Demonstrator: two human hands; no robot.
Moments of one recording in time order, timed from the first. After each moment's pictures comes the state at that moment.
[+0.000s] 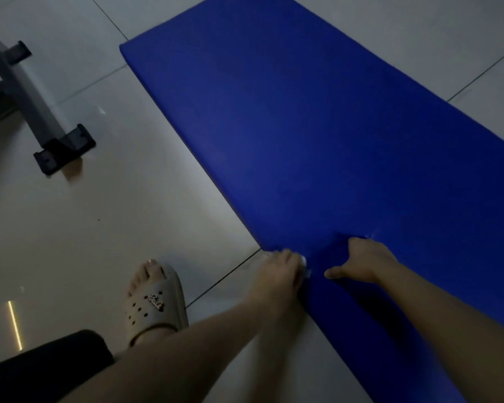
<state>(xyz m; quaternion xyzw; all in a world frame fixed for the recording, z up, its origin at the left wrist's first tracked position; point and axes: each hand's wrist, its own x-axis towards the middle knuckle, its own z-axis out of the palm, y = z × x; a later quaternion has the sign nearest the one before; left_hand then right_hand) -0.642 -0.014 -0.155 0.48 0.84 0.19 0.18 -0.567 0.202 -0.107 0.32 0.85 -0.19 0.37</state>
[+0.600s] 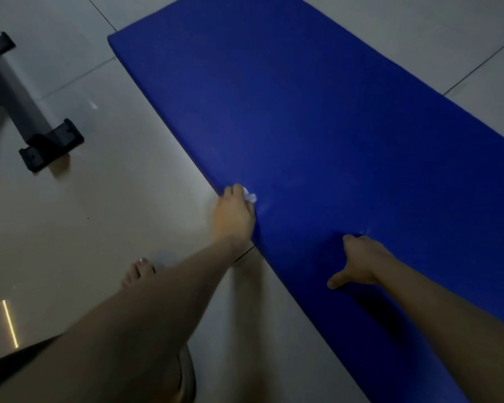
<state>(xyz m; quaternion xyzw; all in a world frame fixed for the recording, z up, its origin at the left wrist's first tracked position) -0.759 0.023 -0.155 0.17 0.96 0.21 0.09 -0.561 0.208 -0.114 0.28 0.86 -0.19 0.39</state>
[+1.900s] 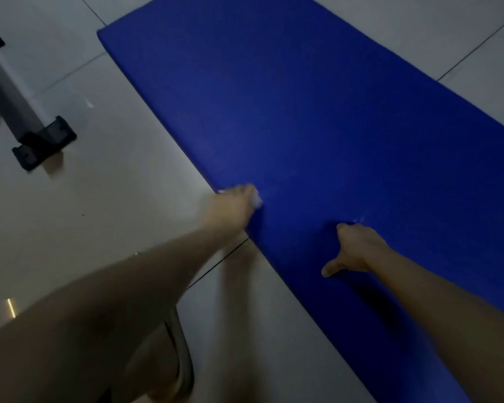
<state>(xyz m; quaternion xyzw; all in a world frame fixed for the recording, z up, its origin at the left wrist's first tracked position) -0.765 0.012 -0.130 0.42 0.89 0.07 0.17 -0.563 0.207 -0.110 0.28 0.86 -0.18 0.39</state>
